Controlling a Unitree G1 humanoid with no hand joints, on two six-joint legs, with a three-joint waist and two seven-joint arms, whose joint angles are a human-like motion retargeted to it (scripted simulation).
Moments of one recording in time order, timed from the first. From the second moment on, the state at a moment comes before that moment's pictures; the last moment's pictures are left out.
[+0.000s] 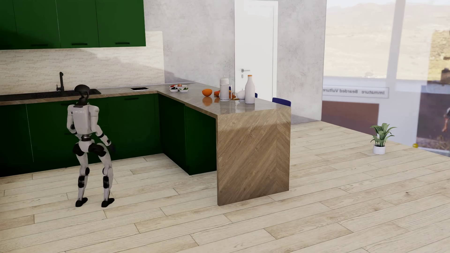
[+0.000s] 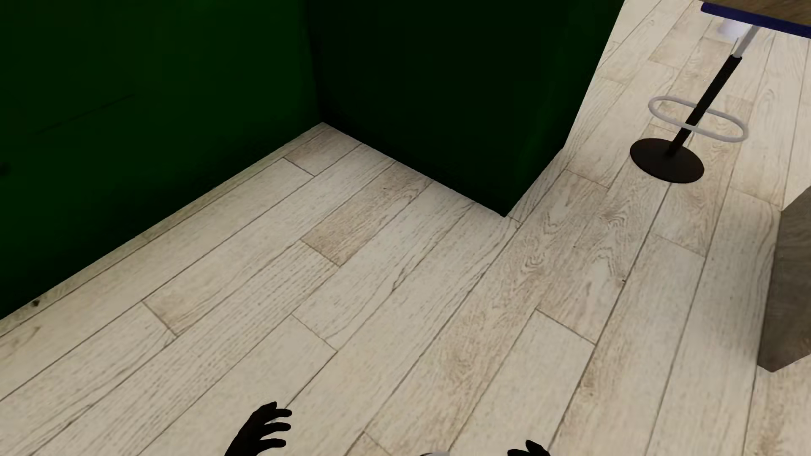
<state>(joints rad) -0.44 -0.50 -0.24 0.13 -0.01 -0.02 0.08 0.01 -0.01 0.86 0.85 0.19 0.25 -0.45 -0.38 0.15 -0.15 -0.06 0.02 -0.11 0.05 0.57 0.66 0.03 0.10 0.03 0.05 0.05 0.03</state>
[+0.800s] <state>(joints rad) -0.47 -0.63 -0.20 0.12 0.03 0.02 -0.04 0.04 0.02 0.91 0.76 0.19 0.25 -0.42 -0.18 0.17 -0.18 -0.12 0.01 -0.11 0.03 0.55 0.69 0.05 0.07 0.03 0.14 0.00 0.00</state>
